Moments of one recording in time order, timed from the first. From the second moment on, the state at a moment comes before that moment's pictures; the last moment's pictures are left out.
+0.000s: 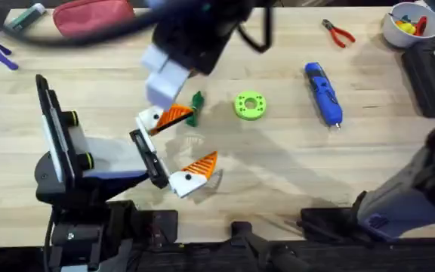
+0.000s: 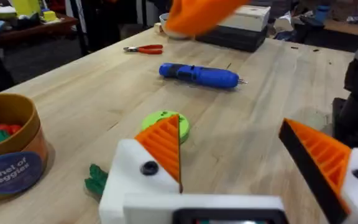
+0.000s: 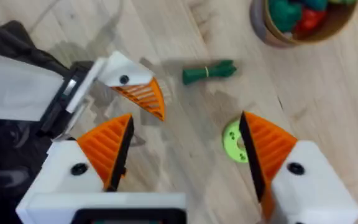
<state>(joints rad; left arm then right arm) 0.07 0.01 0.01 -0.12 1.12 0.07 0.93 1.90 2.27 -1.51 -0.02 -0.15</state>
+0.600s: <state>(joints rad) 0.07 0.01 0.01 -0.12 1.12 0.07 0.53 1.51 1.63 -1.35 0.03 0.15</state>
